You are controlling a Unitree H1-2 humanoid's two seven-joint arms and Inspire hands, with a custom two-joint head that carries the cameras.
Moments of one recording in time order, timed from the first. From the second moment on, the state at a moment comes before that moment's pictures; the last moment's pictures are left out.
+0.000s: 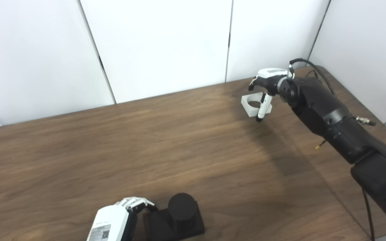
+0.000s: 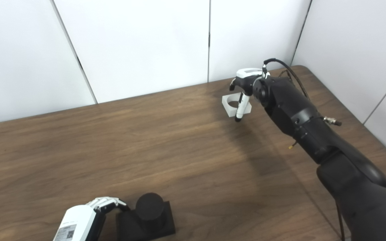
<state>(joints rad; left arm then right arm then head) 0.27 0.17 -0.38 -0.45 1.04 0.07 -0.18 -0.70 -0.64 0.37 0.40 -0.84 0.35 0.56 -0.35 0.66</state>
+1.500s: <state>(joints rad) 0.29 0.15 -0.38 -0.49 1.05 0.07 -0.21 -0.66 -0.64 0.37 0.42 -0.79 0.23 0.39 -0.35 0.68</state>
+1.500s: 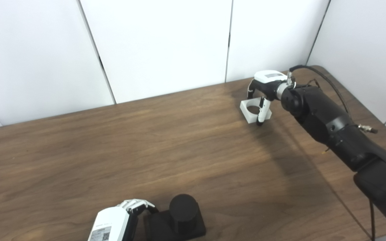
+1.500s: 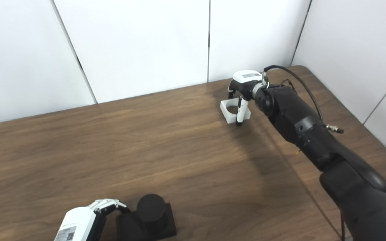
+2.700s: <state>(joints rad) 0.27 0.14 -0.37 -0.49 1.08 0.09 -0.26 -0.60 -0.71 0.31 -0.57 -0.77 0.38 0.98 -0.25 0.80</state>
